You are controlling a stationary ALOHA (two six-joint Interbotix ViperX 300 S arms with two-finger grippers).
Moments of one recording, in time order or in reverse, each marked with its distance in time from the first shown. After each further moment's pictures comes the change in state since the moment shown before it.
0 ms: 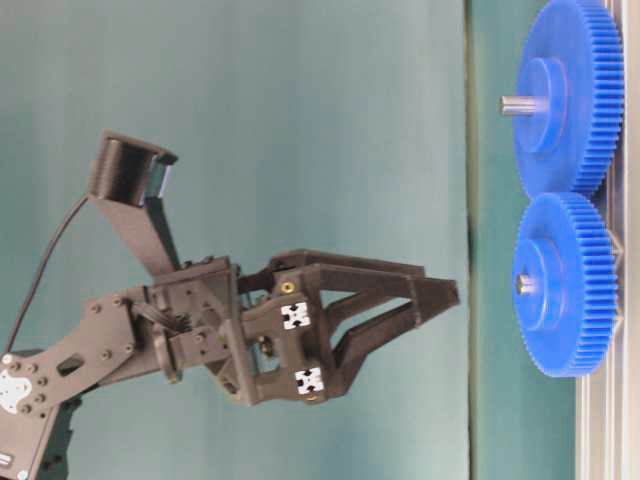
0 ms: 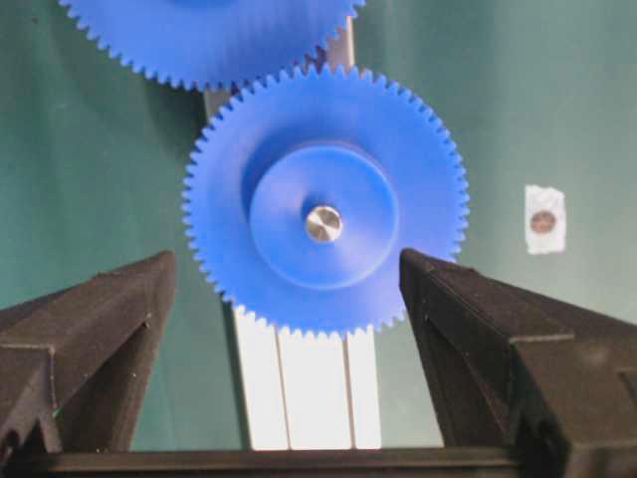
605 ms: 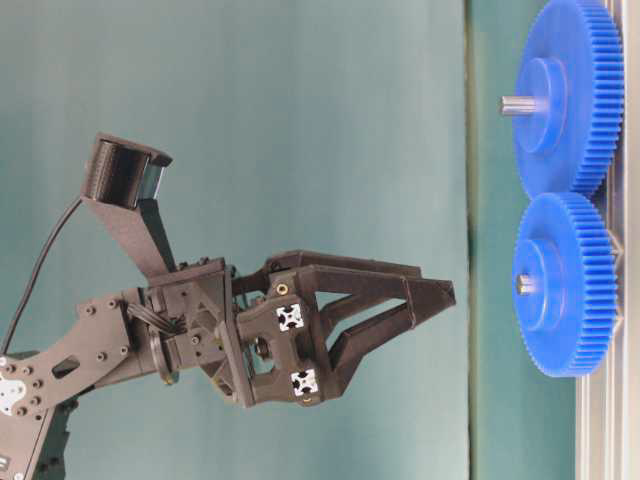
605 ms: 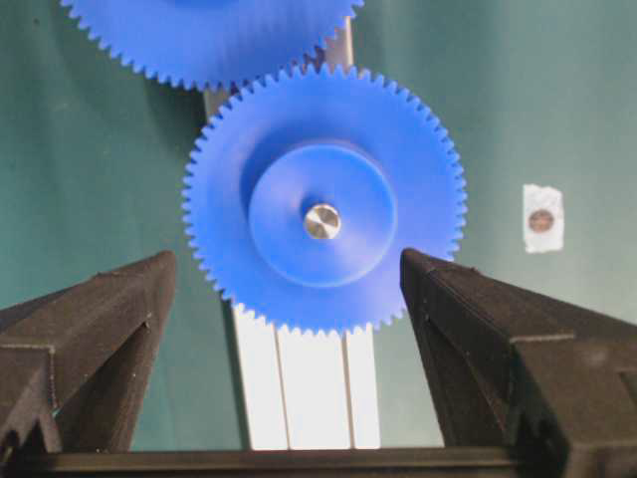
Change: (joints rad) left arm -0.002 0.000 0.000 0.000 0.000 0.000; right arm 0.000 0.000 0.000 0.000 0.000 0.000
